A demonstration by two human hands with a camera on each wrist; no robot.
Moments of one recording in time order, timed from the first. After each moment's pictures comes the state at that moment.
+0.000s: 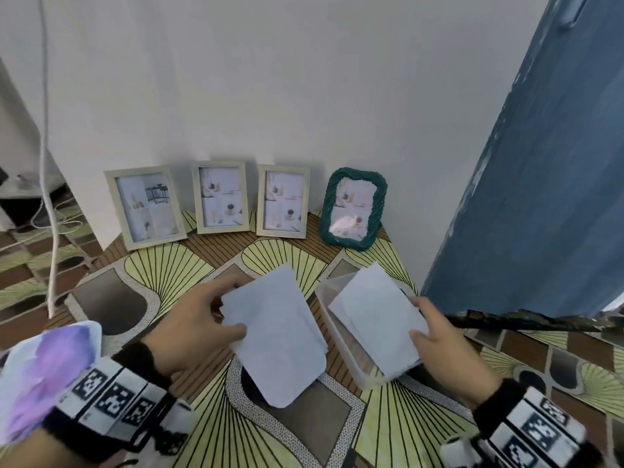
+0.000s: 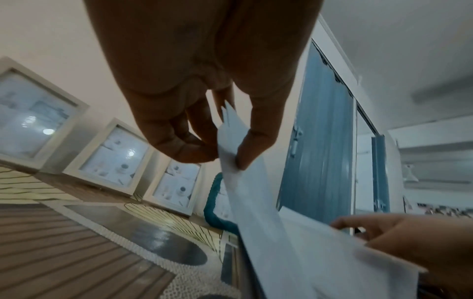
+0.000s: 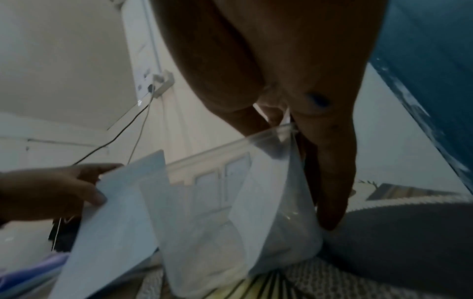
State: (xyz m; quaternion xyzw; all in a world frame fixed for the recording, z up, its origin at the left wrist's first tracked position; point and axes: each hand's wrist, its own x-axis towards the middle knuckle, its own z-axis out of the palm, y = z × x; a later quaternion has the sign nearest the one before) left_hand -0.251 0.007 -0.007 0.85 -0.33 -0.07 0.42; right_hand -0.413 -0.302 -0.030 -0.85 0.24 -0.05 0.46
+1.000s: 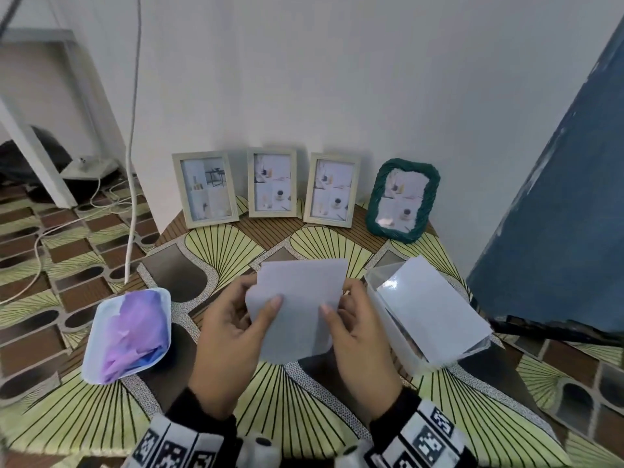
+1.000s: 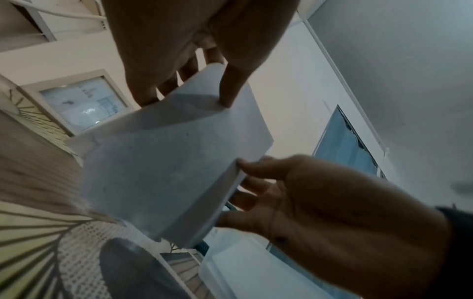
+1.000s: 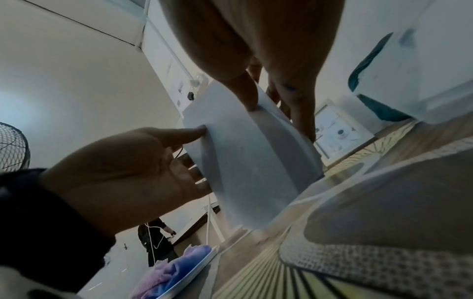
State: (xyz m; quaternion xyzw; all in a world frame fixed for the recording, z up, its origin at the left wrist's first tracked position) left_hand -0.312 0.031 -0.037 0.64 -0.18 0.03 0.74; right_hand -0.360 -0.131 -0.047 -0.77 0.04 -0.16 0.61
